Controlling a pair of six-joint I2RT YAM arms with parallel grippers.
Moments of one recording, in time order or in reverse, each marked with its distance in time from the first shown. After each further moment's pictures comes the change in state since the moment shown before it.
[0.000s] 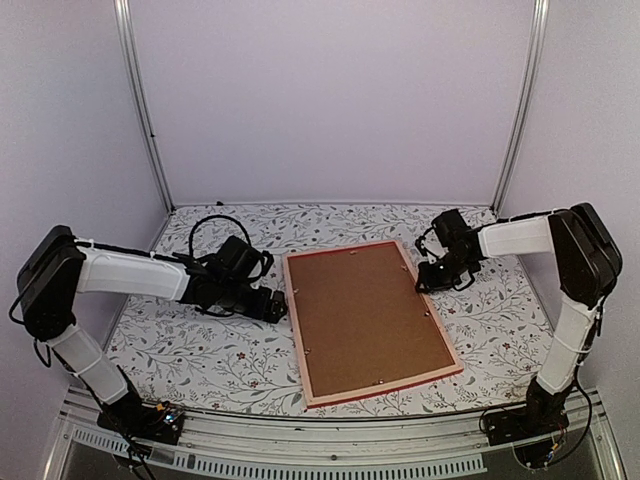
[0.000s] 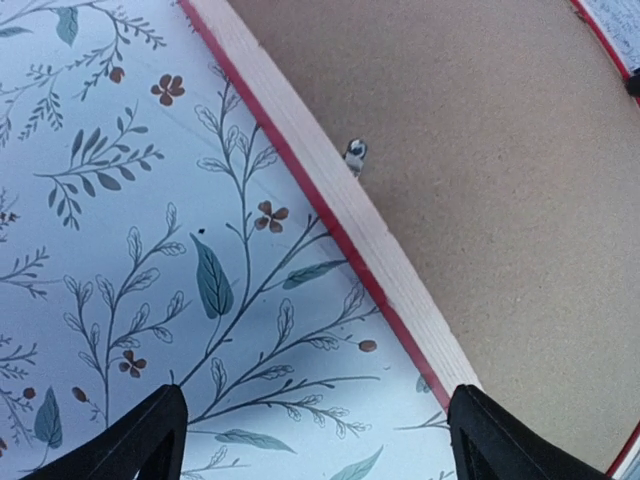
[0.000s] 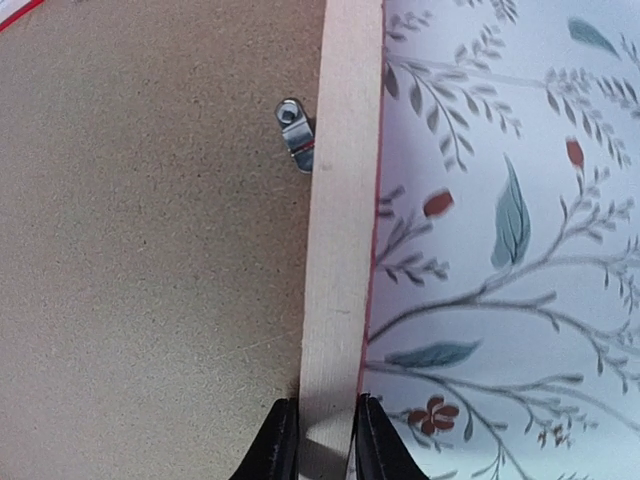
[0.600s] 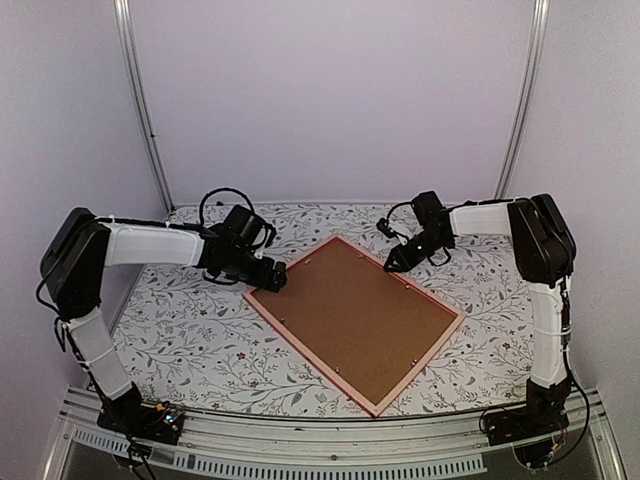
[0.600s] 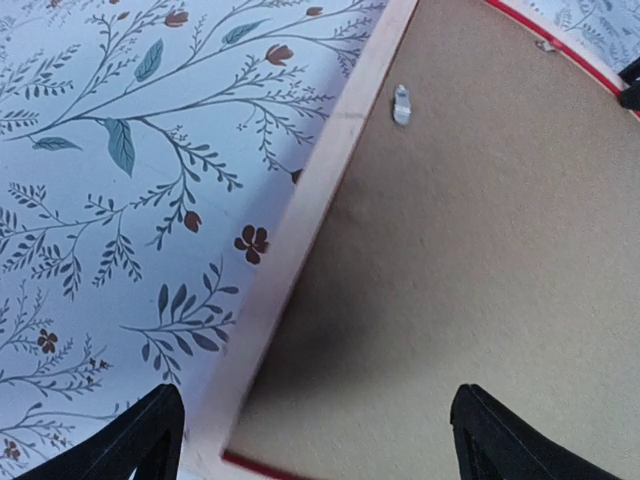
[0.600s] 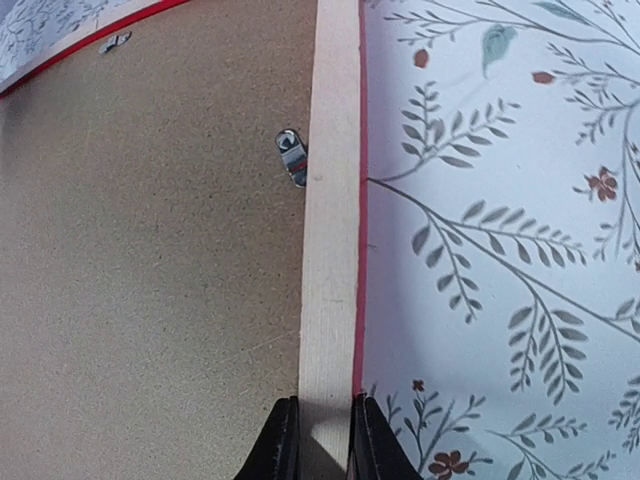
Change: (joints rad) left arm 0.131 0.156 0.257 -0.093 -0.002 0.172; right arm -0.005 0.339 0.445 -0.039 -0.282 -0.446
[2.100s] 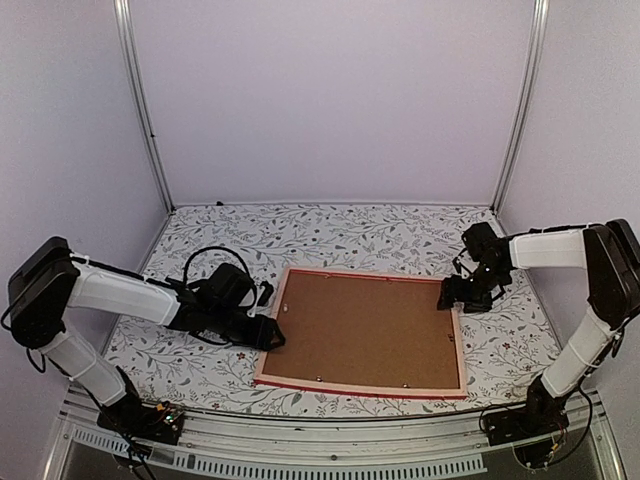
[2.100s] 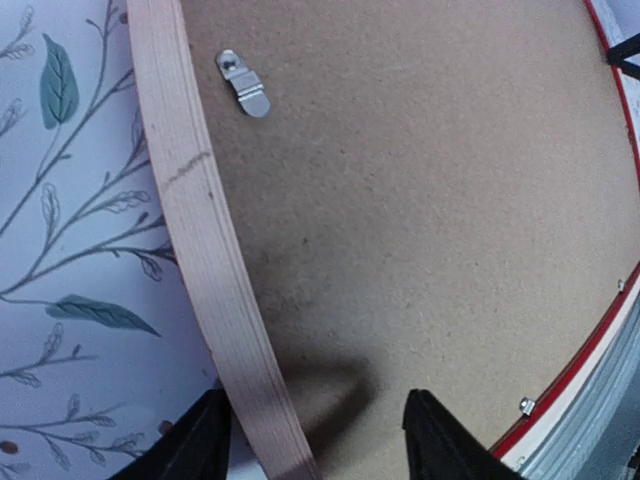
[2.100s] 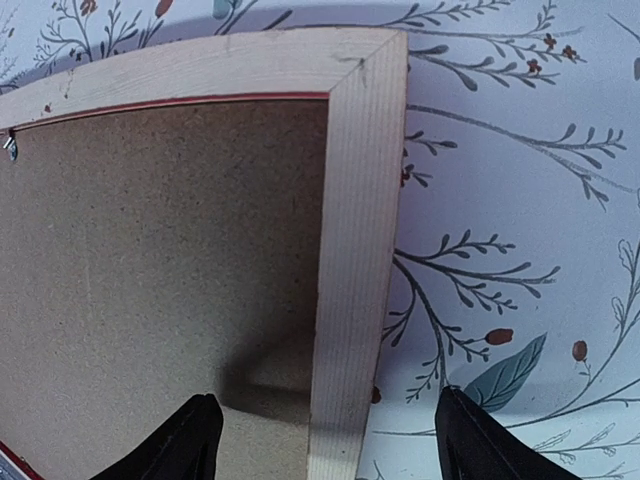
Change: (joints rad) left arm -0.171 -0.222 -0.452 0.219 0.232 -0.302; right arm -0.101 -0.533 -0.625 -0.128 0.293 0.616
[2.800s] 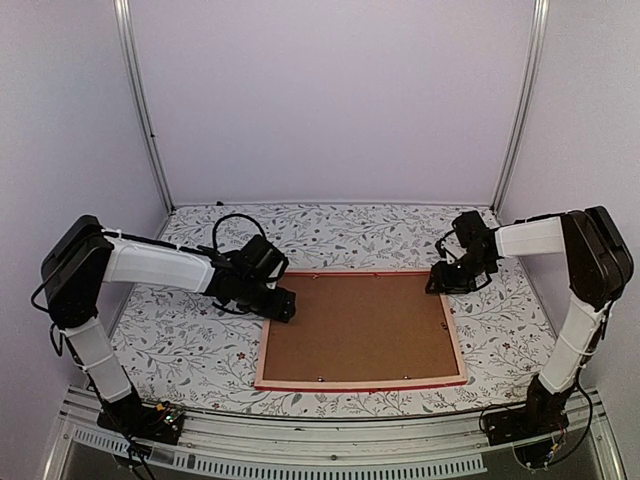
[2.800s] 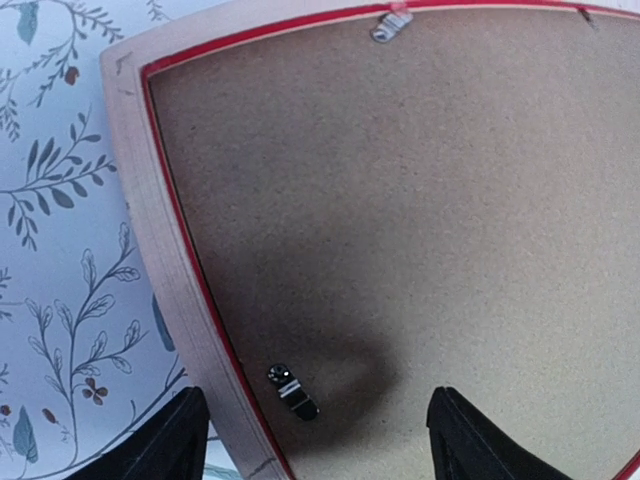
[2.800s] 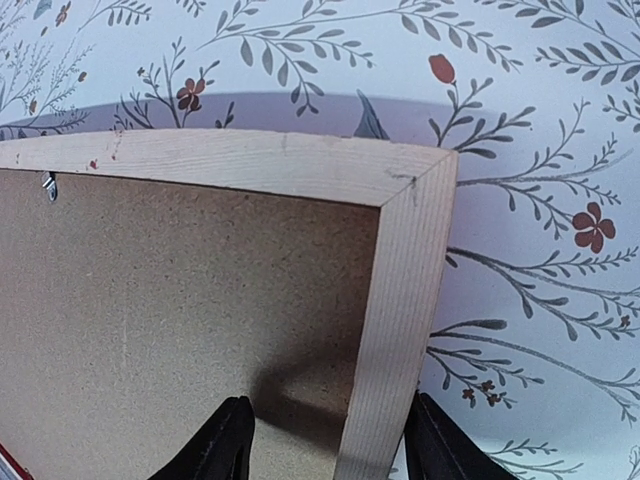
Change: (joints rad) left arm 0.000 0.217 0.357 -0.228 -0.275 0.111; right arm 0.001 0.155 0.136 0.142 -0.092 -0.132
